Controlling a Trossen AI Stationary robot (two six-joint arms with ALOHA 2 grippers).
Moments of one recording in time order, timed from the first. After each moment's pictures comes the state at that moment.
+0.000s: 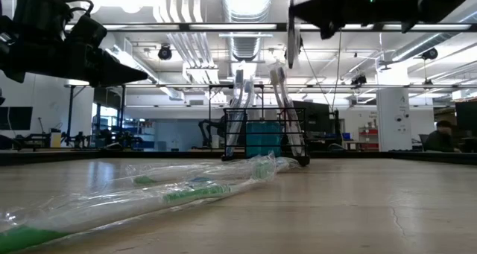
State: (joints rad) left arm 0.40 0.46 0.04 0.38 0.13 0.21; right arm -0.20 1.05 0.55 0.56 -0.10 -0.12
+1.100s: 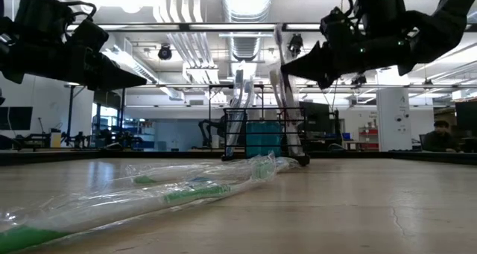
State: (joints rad) left arm 0.40 0.46 0.04 0.33 0.13 0.18; right arm -0.21 1.37 0.38 0.89 -0.03 0.03
